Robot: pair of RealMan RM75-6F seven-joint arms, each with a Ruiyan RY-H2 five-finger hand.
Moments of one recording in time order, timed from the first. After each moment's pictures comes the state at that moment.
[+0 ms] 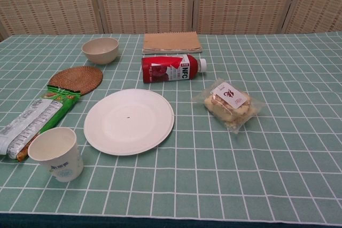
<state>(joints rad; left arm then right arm) -0.12 -1.11 -0.07 -1.66 1.44 1.47 0.20 0.05 -1.09 0.05 -1.63 -1.51 1.49 -0.10</state>
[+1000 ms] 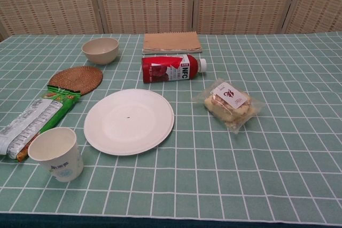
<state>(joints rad) -0.23 -1.12 -0.12 -1.59 1.46 1.37 0.12 0.03 -1.06 0.05 -1.66 -1.54 1.54 -0.09</state>
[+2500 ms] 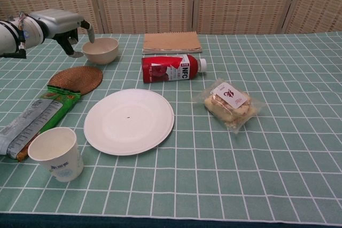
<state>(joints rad) -0.95 -1.68 -0.30 -0.70 1.20 0.67 0.17 0.05 -1.00 0.05 -1.74 -1.53 1.50 -0.17</state>
